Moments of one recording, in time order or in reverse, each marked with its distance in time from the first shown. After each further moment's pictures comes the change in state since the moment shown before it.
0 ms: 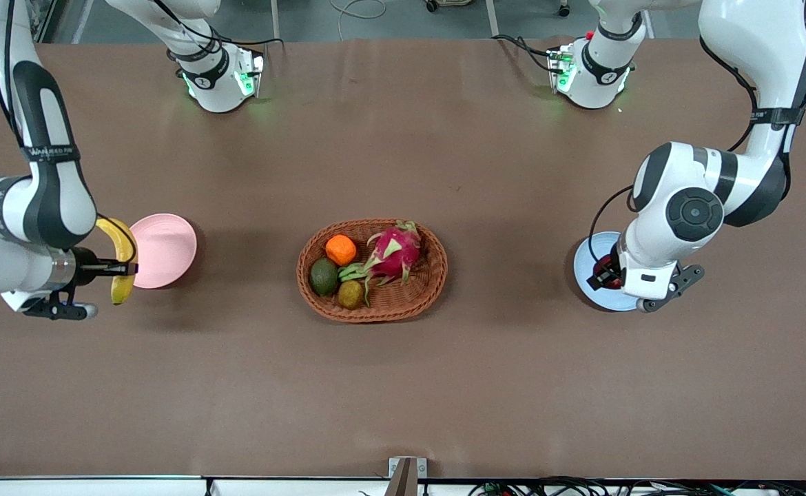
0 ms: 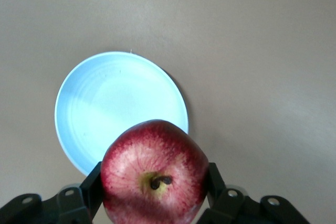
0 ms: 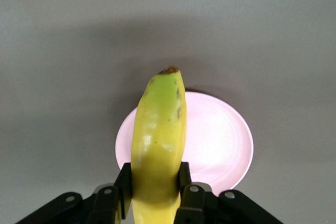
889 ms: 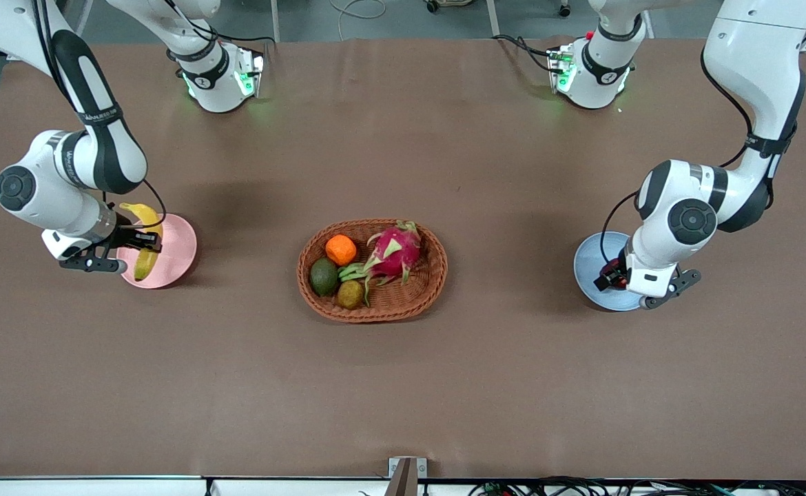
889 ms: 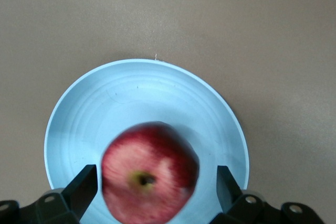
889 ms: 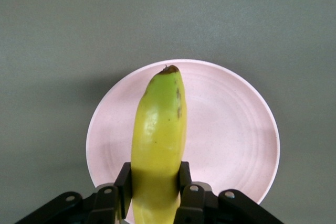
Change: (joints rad) left arm 0.087 0.064 -0.001 -0.144 0.087 0.213 0.042; right arm -0.019 -0.160 0.005 -0.476 -0.004 0.497 -0.003
